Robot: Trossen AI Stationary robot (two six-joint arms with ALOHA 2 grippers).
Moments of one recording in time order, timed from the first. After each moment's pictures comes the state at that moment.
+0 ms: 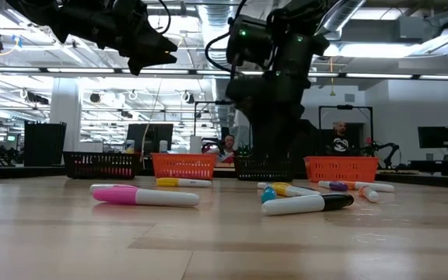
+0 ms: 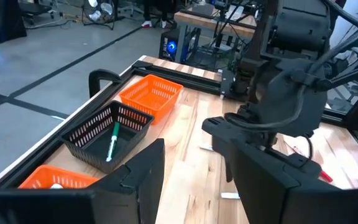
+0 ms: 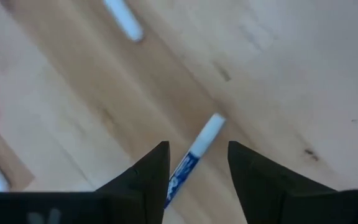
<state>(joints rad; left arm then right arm) 0.41 0.97 0.60 0.14 0.24 -0.06 -0.05 1.92 1.30 -0.66 -0.07 0.65</state>
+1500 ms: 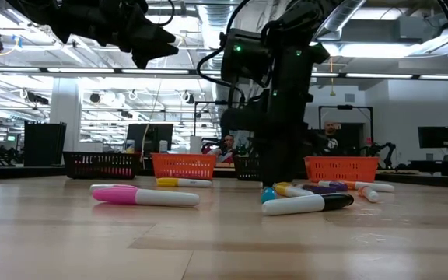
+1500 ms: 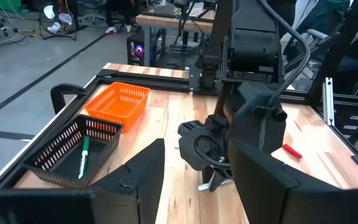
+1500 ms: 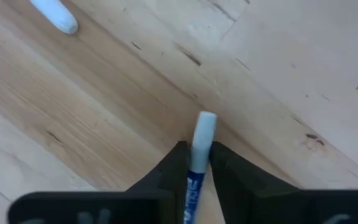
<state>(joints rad) 0.38 0.97 0.60 0.15 0.36 0.05 0.00 2.04 1.30 -0.68 0.06 0.84</state>
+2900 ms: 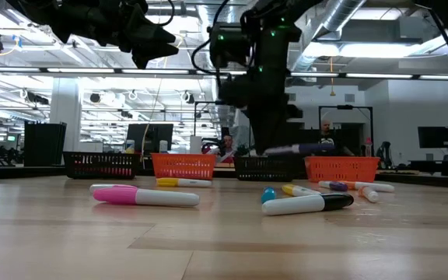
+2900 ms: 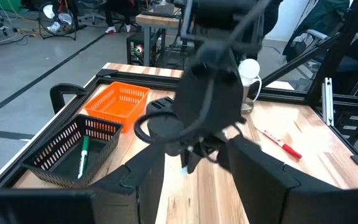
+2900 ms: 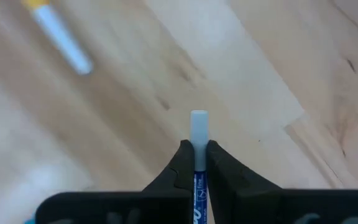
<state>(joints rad) 0.38 0.97 0.60 0.15 0.36 0.04 -0.12 2.04 1.60 -1.01 0.01 0.52</state>
